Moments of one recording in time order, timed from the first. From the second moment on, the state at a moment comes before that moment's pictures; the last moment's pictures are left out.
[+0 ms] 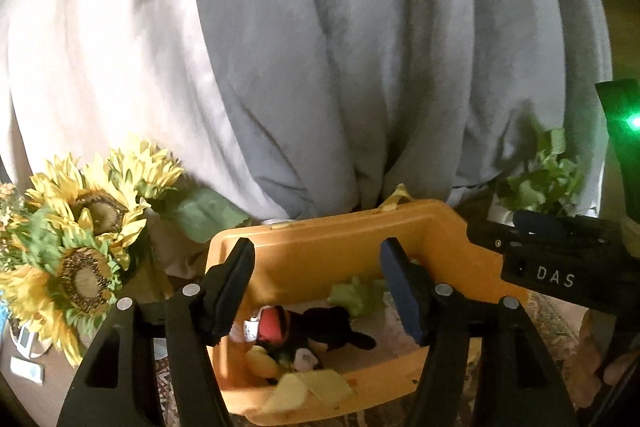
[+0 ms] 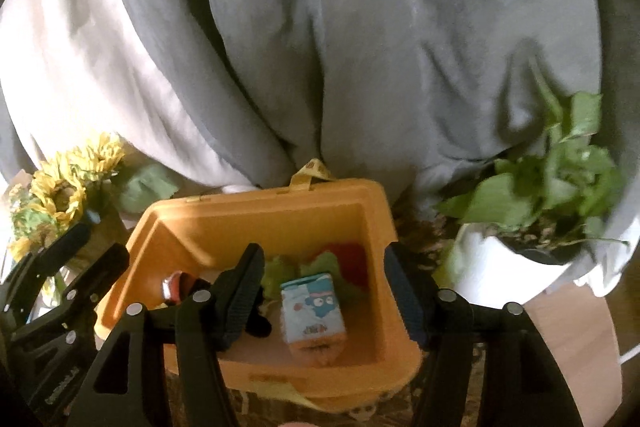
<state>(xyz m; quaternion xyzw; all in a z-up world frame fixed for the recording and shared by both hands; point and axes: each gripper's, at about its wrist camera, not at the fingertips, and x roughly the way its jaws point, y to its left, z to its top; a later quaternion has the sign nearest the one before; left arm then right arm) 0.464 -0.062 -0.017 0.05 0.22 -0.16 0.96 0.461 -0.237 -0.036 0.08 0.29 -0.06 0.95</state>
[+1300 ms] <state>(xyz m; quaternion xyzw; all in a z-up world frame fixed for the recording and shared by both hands) 0.349 -0.110 -0.067 0.10 0.22 -0.22 0.94 0.314 -0.285 -0.090 0.09 0.28 -0.17 0.94</state>
